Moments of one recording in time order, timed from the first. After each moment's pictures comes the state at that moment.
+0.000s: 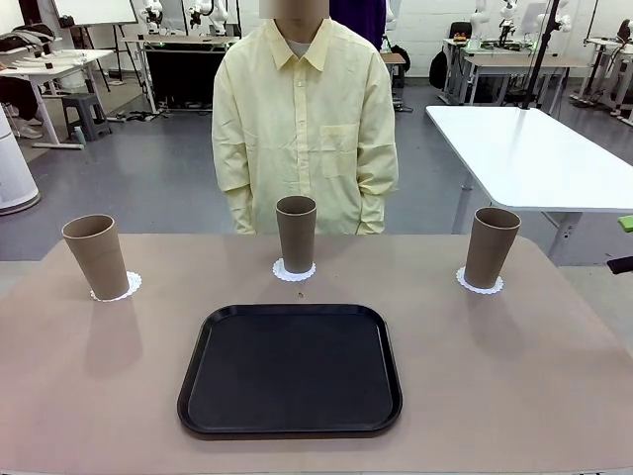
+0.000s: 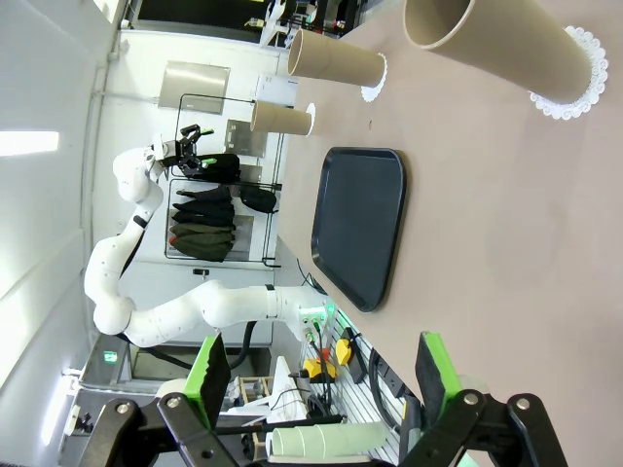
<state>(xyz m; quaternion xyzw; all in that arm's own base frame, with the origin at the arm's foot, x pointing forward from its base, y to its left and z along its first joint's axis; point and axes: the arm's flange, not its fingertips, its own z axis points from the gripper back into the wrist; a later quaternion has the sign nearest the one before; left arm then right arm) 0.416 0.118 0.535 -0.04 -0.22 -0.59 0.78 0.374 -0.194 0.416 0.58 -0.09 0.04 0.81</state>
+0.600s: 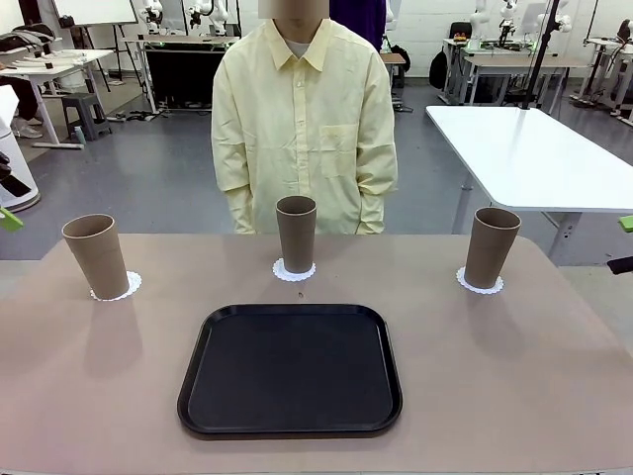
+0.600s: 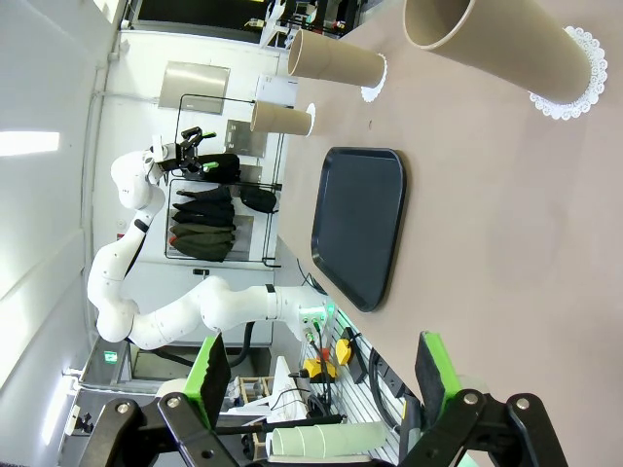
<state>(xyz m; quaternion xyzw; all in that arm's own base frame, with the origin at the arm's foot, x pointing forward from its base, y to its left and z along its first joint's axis) 0.410 0.076 0.530 -0.05 -0.22 -0.57 0.79 0.374 -0.194 0.416 0.58 -0.09 0.04 0.81</state>
